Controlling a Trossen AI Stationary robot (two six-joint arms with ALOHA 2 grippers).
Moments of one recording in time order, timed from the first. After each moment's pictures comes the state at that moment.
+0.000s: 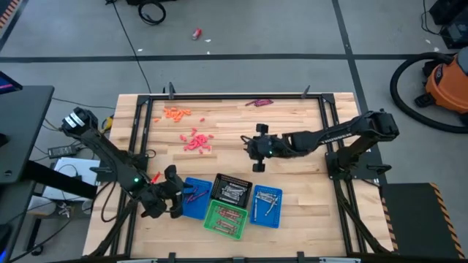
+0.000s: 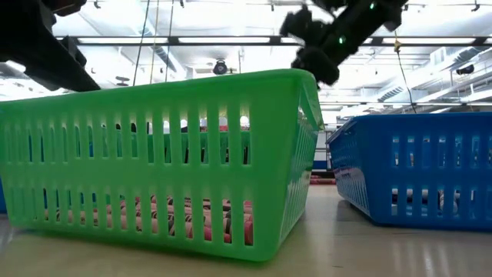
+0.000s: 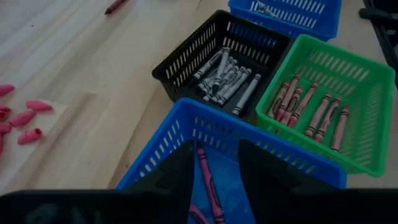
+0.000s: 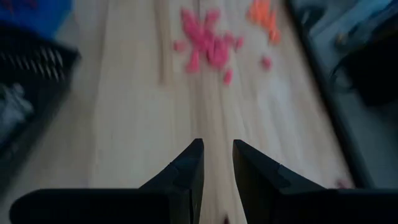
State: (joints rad) left arm -0.79 1.22 0.59 -0.25 -0.76 -0.82; right arm 0.05 1.52 0.95 -0.13 0.38 -0.17
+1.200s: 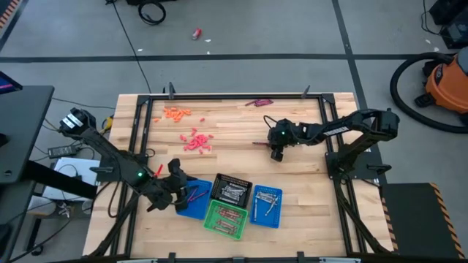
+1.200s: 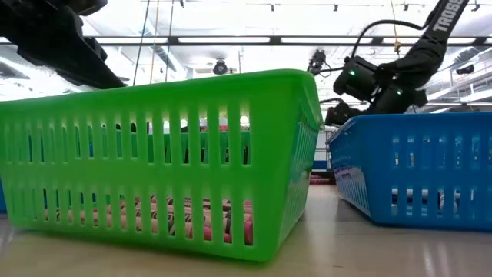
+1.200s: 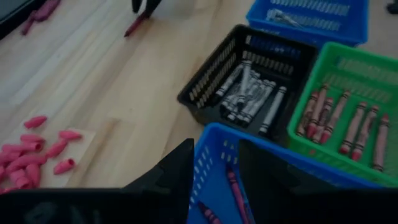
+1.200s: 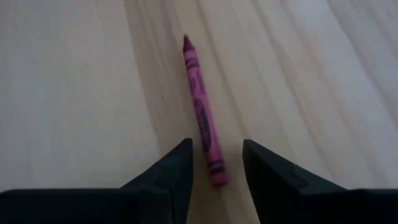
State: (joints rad) left arm -0.68 1.20 0.59 -0.21 -0.75 -0.63; right arm -0.35 1.50 0.47 0.15 0.00 -0.08
